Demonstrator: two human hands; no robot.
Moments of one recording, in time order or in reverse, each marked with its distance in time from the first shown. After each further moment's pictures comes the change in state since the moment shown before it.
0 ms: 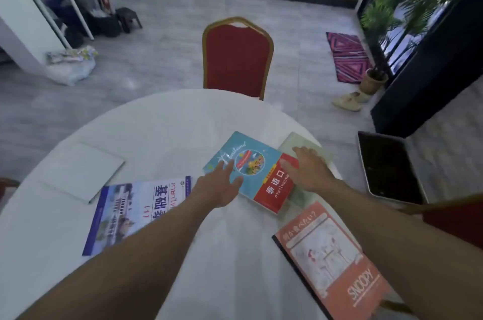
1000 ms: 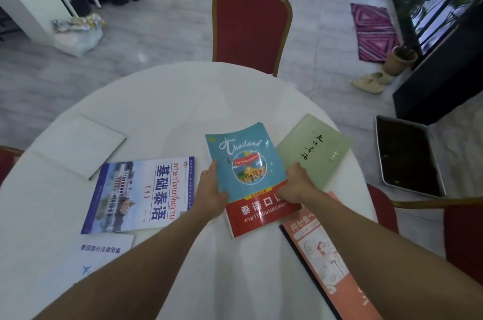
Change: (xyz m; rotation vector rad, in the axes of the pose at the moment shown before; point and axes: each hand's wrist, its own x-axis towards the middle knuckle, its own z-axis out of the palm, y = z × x) left_hand -0.018 -0.033 0.056 -0.624 0.212 -0.134; right_hand 0.009 -0.002 0.097 0.197 -0.272 0.247
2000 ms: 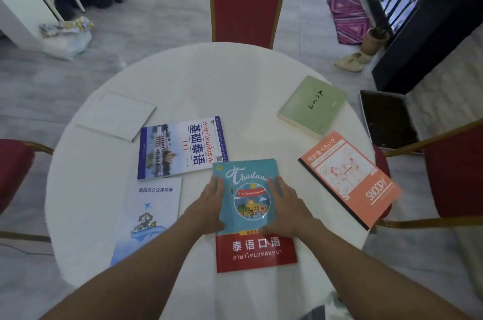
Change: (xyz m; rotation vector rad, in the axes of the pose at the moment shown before) left_hand -0.143 -0.141 -0.066 0.748 -0.459 0.149; right_hand -0.213 0.025 0.168 -0.342 -0.068 -0.258
